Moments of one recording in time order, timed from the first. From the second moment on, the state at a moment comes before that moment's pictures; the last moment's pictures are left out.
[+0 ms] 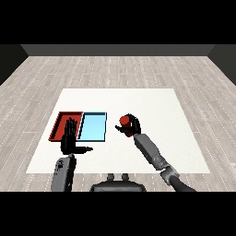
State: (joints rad) left arm 0.02 0.03 0.06 -1.63 0.14 -0.11 -0.46; right arm -0.63 -0.03 0.35 -0.76 -0.42 -0.38 -0.43
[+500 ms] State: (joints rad) left arm 0.02 0.02 -0.04 -1.69 0.10 -0.09 -0.40; right arm -0.49 -0.14 0.34 -1.18 -0.37 -0.40 -0.34
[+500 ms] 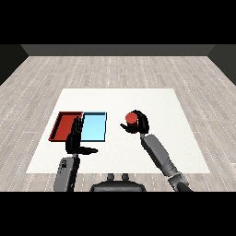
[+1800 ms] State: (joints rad) left arm -0.19 0.00 -0.35 -1.52 0.03 0.17 -0.21; right arm -0.40 -0.01 0.33 -1.50 -0.13 -0.40 -0.26
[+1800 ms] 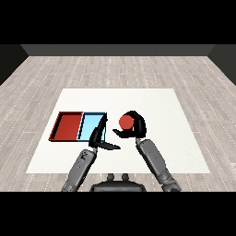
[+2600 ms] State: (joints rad) left arm -0.28 0.00 -0.44 -1.34 0.15 0.25 -0.26; right arm -0.36 0.00 0.38 -1.54 -0.12 -0.39 -0.30
